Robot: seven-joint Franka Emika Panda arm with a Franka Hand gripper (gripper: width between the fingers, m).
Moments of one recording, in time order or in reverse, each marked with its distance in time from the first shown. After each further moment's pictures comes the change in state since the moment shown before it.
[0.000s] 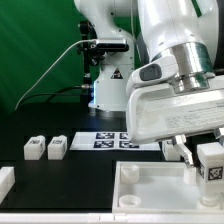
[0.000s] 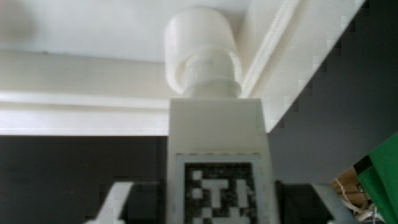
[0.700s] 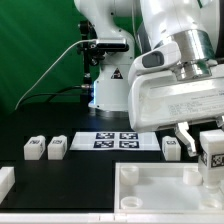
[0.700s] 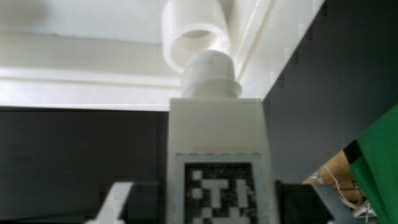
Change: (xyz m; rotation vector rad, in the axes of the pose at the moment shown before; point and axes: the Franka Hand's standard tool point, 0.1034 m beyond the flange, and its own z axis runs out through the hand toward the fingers) arm 0.008 -0.003 -0.014 -0.002 0.013 -0.011
